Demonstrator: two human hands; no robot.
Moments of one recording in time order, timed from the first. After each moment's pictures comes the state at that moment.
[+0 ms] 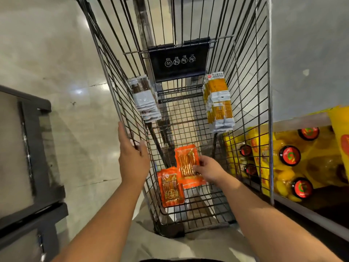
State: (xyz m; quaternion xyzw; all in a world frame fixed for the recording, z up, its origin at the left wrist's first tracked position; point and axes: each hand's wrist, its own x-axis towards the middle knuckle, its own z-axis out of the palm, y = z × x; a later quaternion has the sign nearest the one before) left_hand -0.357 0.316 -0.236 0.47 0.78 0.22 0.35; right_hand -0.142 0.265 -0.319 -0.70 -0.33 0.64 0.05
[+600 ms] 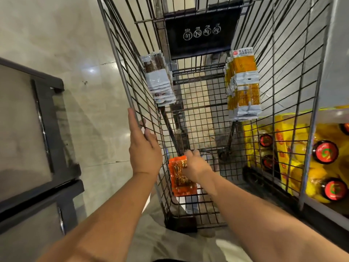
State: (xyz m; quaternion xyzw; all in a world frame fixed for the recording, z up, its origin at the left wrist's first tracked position) left_hand -0.368 0.311 -0.271 0.50 0.79 0.22 0.30; right_hand -0.234 0.260 -0.387 -0.64 -0.51 0.53 -0.21
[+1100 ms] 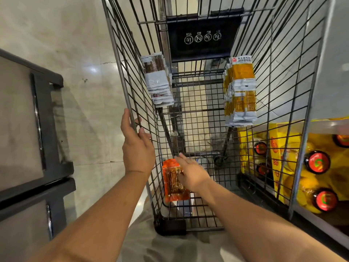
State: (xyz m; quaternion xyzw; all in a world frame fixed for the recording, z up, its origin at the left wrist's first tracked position) left_hand -0.368 0.309 -0.277 0.46 0.80 0.25 0.30; right_hand -0.210 0.238 -0.390 -0.54 -0.62 0.54 -0.17
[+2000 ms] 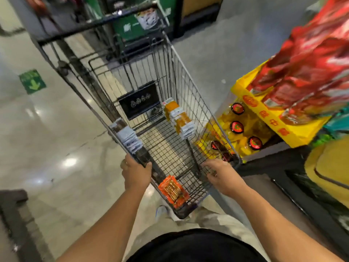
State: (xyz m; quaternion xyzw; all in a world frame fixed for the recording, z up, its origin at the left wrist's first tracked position) left_hand -0.411 0.294 -0.189 0.60 0.69 0.02 0.39; right_hand -0.185 0.127 -0.154 -0.82 -0.45 0.35 0.04
